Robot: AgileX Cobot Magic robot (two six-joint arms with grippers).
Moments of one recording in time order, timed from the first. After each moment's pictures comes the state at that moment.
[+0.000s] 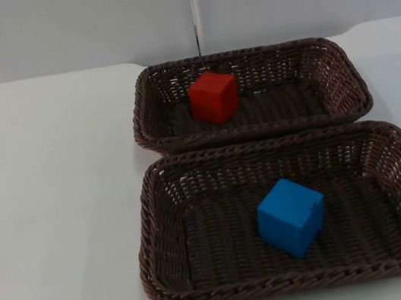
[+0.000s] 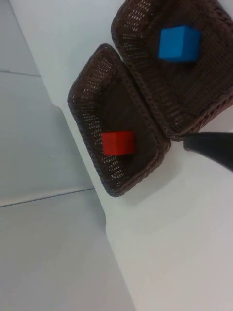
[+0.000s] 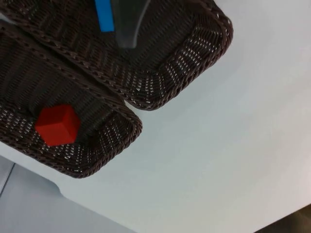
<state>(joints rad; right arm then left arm) 0.71 0.96 -0.85 0.06 0.51 -0.10 -0.38 0.42 -0.76 -0.22 0.84 0.25</state>
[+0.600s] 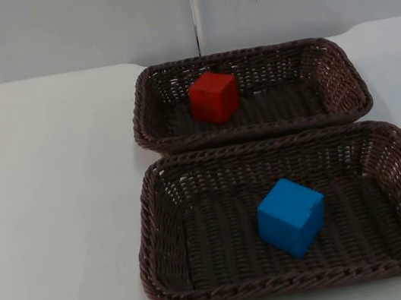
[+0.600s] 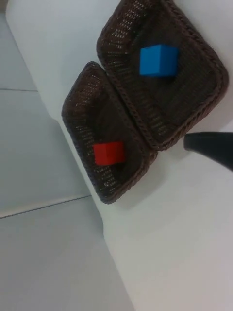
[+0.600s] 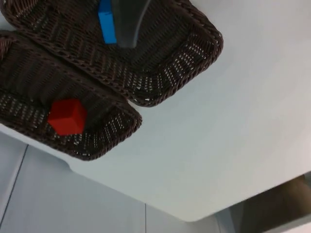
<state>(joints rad) 0.71 0.60 -0.66 0.06 0.54 -0.10 -0.38 0.19 -0.76 -0.21 1.03 0.25</state>
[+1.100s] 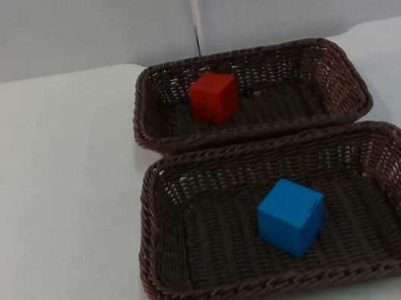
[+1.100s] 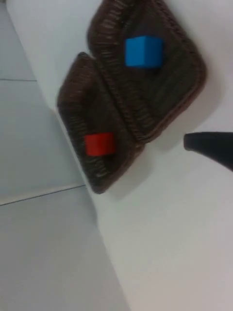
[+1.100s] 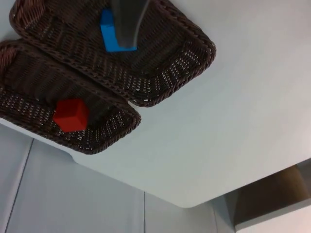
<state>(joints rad) 0.71 0.42 -0.65 0.06 0.68 -0.09 -0.38 0.01 -0.66 -0.18 1.09 0.22</state>
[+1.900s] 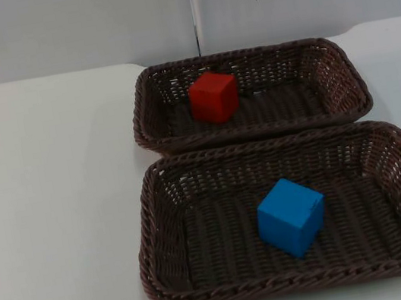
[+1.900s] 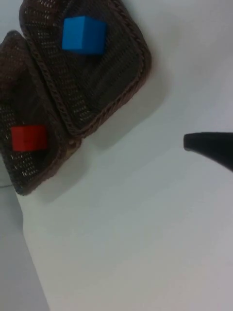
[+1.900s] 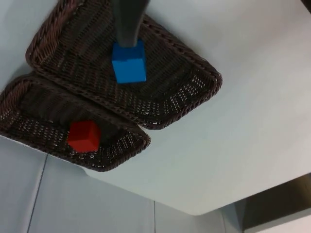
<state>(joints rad) 0.71 0.11 -0.56 0.00 0.87 -0.04 -0.38 0.00 -0.50 -0.11 1.09 0.15</state>
